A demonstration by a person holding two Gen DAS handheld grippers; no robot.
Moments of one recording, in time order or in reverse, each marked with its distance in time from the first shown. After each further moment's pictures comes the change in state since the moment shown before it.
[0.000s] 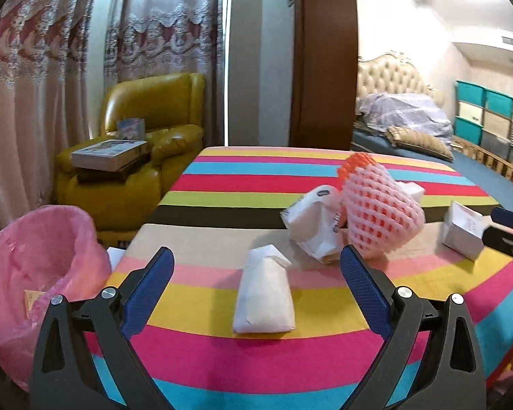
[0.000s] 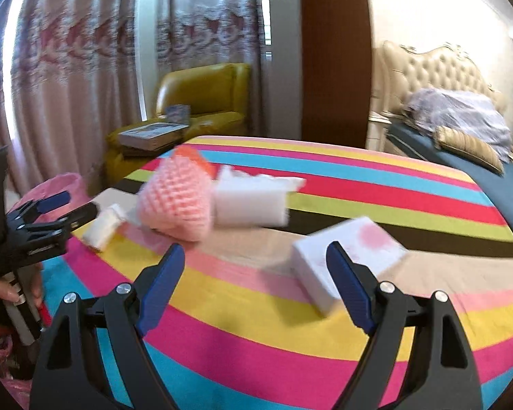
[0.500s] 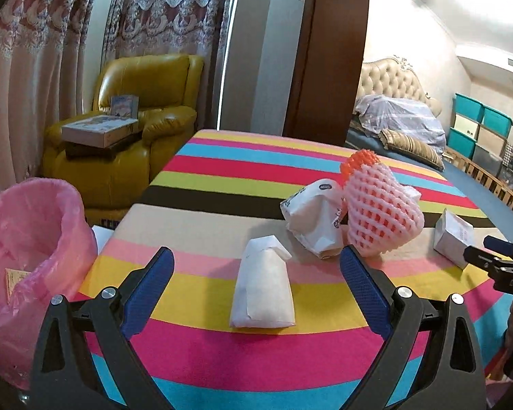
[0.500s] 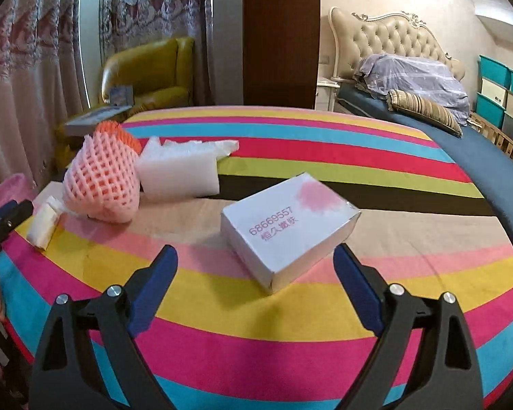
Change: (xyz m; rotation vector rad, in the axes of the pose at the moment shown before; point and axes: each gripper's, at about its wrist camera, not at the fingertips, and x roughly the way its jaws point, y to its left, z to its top) left arm 0.005 0.018 -0.001 -0.093 0.041 -0.060; right arm 0.032 -0.019 -0.005 0.087 0.148 -0.187
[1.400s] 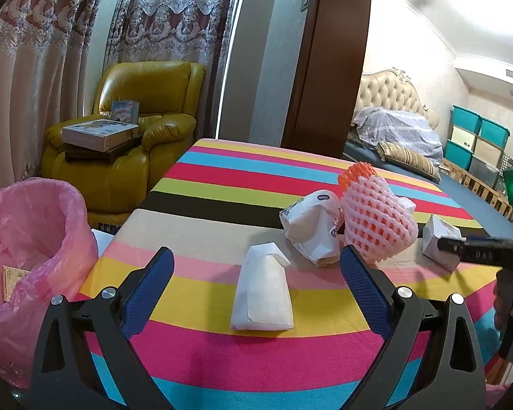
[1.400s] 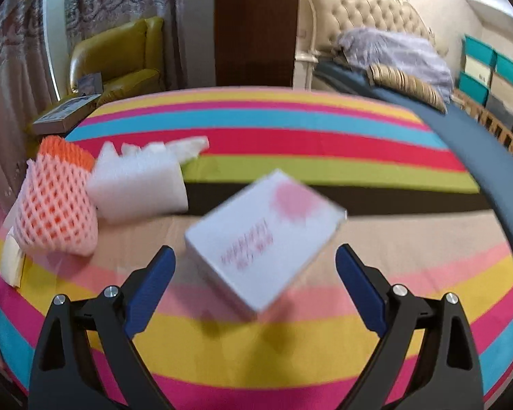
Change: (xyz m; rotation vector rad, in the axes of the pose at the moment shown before) left arm -0.008 0.006 -0.001 -0.024 -0.042 -0.016; right arm 0.049 -0.002 0.028 0.086 0.119 -0.095
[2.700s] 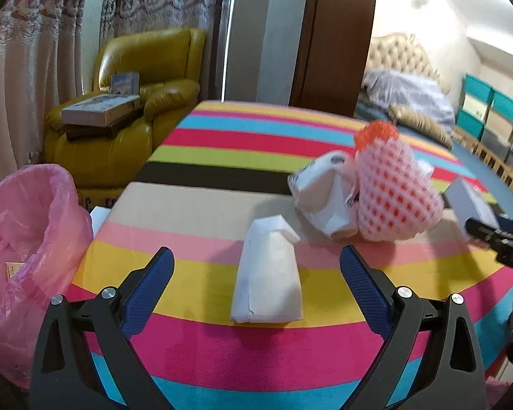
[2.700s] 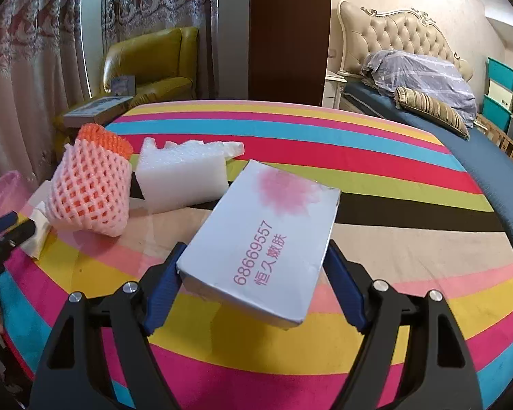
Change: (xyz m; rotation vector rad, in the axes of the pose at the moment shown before) left arm 0.035 -0.004 0.003 0.041 0.205 0.058; right arm -0.027 0.002 -0.018 -0.102 -0.101 0.103
